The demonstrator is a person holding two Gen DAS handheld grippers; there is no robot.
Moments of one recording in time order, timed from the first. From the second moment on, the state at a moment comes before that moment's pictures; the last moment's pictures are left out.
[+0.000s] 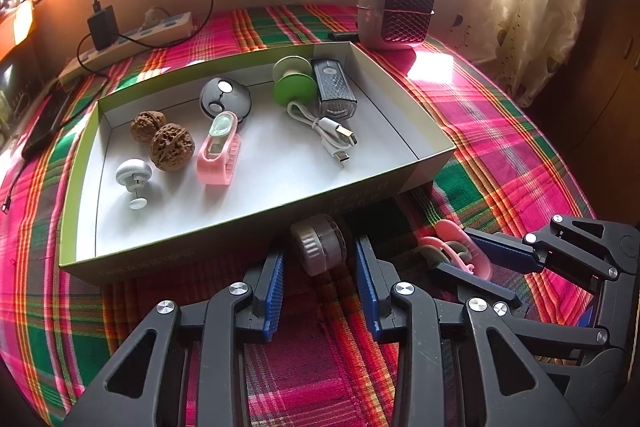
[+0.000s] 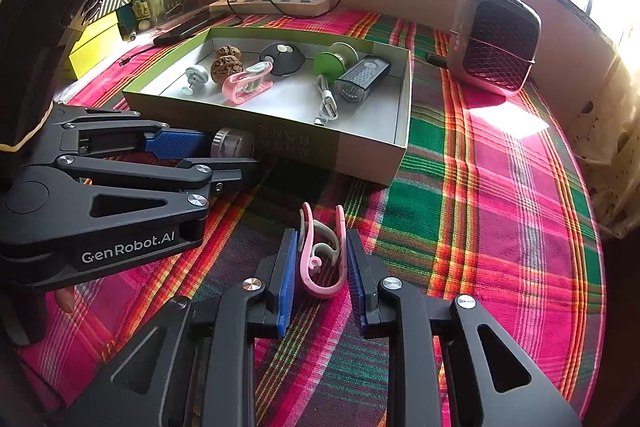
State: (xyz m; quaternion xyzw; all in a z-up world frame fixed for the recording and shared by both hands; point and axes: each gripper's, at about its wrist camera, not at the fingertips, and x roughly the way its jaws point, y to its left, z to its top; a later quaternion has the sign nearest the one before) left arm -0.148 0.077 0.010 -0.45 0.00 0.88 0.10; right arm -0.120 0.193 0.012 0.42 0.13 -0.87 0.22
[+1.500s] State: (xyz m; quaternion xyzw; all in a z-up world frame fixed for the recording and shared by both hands) left arm -0.128 0.060 0.025 -0.43 -0.02 0.89 0.11; right arm -0.108 0.194 0.023 0.41 0.11 -0.88 0.21
